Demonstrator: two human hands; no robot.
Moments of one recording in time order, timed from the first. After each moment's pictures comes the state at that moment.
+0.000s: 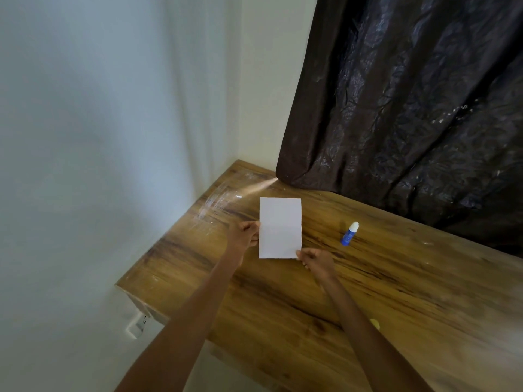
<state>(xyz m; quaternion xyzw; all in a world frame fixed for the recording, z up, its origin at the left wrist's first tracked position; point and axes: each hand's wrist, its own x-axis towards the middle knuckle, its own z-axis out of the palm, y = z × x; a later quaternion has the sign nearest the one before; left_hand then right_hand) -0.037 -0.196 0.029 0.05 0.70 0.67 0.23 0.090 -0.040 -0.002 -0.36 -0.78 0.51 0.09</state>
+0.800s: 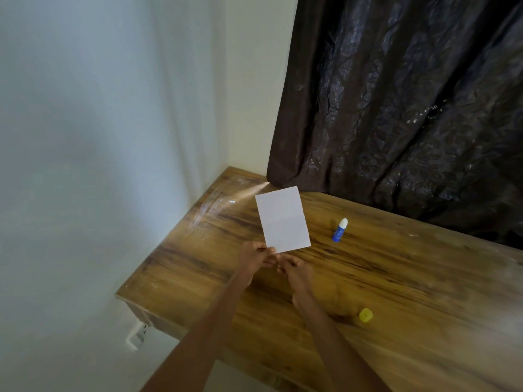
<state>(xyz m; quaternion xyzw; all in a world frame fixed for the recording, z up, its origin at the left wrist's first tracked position) 0.010 -0.193 0.024 0.15 0.72 0.62 0.29 0.097 -0.110 0.004 -0.40 -0.59 0.67 0.20</state>
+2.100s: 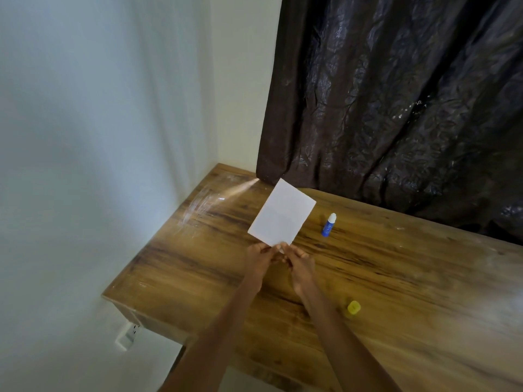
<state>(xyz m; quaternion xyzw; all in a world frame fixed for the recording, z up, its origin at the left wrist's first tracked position) 0.045 -0.169 0.017 0.11 0.66 0.69 0.28 0.112 -0.089 0.021 -0.38 -0.50 0.75 0.22</state>
